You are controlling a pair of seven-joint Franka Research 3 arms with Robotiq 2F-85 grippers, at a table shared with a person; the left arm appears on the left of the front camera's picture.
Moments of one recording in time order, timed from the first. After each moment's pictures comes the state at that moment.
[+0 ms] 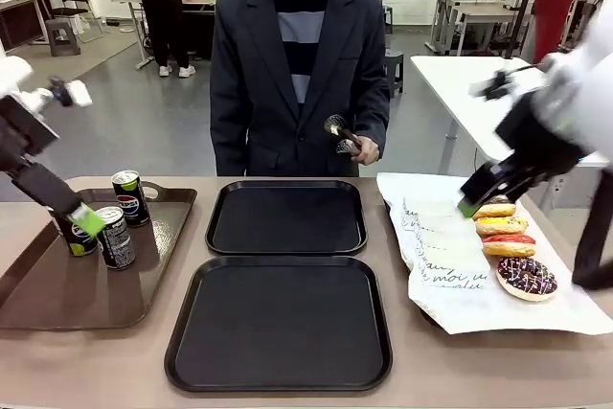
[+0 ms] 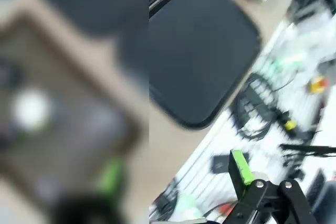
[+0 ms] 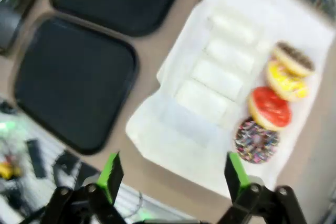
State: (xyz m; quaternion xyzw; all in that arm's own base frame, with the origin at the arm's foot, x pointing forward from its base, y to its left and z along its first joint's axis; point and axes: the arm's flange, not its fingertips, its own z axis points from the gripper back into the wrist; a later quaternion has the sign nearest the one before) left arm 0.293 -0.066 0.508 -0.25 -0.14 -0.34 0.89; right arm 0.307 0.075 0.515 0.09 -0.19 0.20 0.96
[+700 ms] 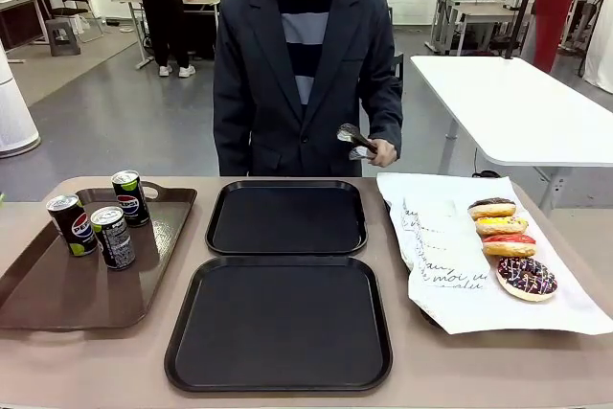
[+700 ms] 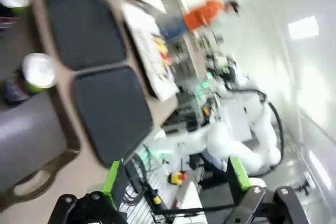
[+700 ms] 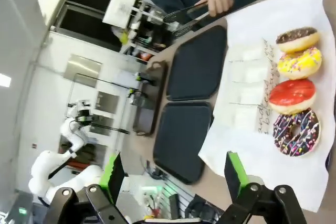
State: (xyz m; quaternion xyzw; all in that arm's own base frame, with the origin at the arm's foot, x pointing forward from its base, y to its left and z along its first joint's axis) left arm 0.295 0.122 0.451 -0.59 -0.16 -0.06 0.79; right arm 0.265 -0.169 0.466 0.52 -0.26 -0.03 0.82
